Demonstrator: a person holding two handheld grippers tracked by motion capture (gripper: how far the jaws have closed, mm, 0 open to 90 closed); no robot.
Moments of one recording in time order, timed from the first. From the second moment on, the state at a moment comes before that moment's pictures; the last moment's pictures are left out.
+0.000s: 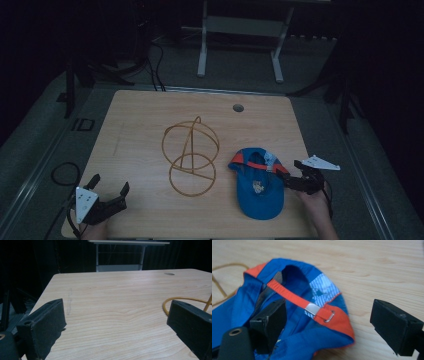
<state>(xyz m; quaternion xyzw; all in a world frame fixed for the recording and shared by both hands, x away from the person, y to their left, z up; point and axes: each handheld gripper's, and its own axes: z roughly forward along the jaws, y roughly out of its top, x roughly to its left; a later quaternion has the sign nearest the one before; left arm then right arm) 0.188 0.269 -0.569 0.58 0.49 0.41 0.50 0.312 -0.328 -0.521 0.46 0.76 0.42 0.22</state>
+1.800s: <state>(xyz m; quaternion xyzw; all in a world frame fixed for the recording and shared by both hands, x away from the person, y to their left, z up) 0.186 0.253 -0.561 0.62 0.47 0.40 0.49 0.353 -0.268 -0.542 0.39 0.82 0.32 0.26</state>
